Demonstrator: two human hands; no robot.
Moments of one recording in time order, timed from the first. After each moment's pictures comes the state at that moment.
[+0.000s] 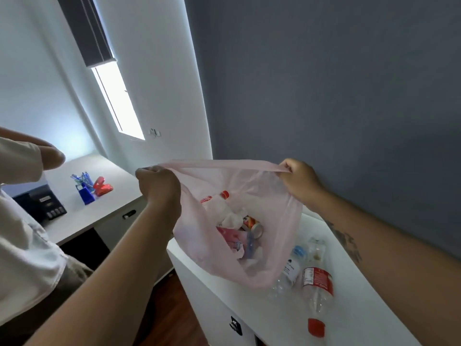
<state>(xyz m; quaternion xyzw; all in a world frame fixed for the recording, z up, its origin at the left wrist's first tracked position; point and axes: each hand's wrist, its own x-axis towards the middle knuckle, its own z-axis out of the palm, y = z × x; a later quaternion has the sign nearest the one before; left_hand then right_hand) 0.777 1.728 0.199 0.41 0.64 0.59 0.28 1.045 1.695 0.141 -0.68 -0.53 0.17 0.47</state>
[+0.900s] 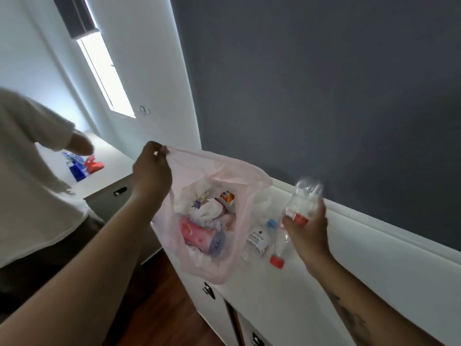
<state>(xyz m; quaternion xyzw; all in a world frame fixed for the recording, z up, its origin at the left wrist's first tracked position) 0.810 1.684 0.162 0.61 0.61 0.48 0.16 1.060 1.566 0.015 -0.71 -0.31 0.25 0.58</state>
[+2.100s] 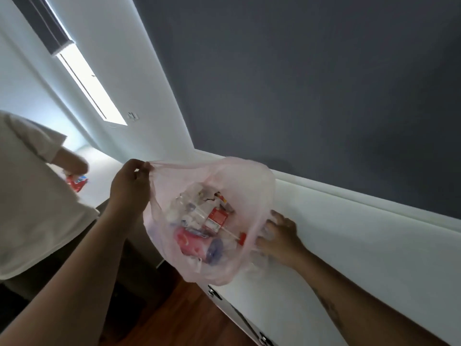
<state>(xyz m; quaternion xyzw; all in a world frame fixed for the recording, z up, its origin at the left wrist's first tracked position) 0.793 1.713 0.148 0.66 0.60 0.43 0.15 1.052 1.604 -0.042 -0.75 -0.56 0.28 0.21</state>
